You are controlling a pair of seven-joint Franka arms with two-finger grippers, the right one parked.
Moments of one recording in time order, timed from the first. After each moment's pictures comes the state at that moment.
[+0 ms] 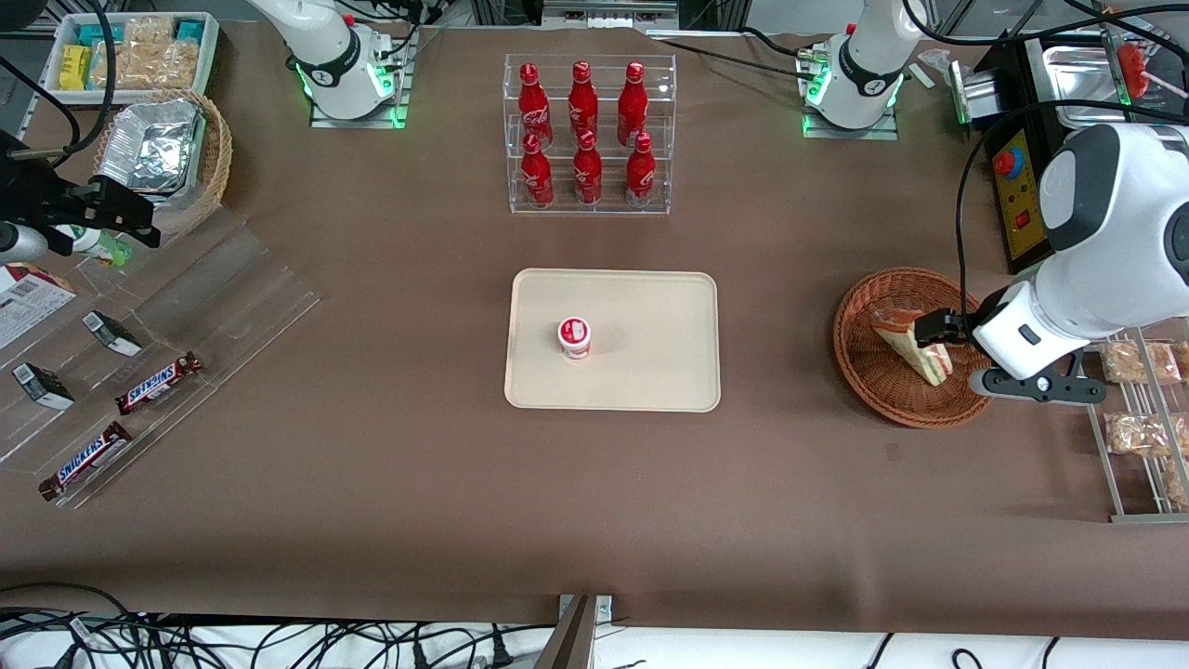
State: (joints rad) arm -0.06 0.32 -0.01 -1.54 0.01 1.78 0.01
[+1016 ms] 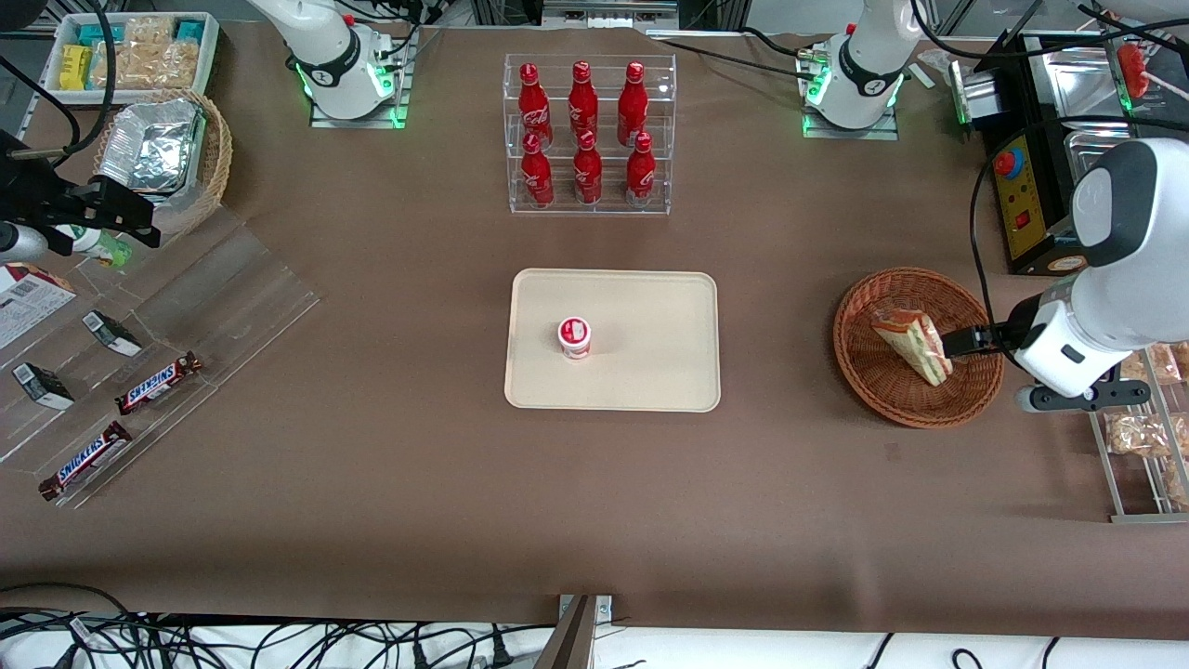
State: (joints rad) arm 0.00 0.37 0.00 -1.52 0.01 1.76 -0.20
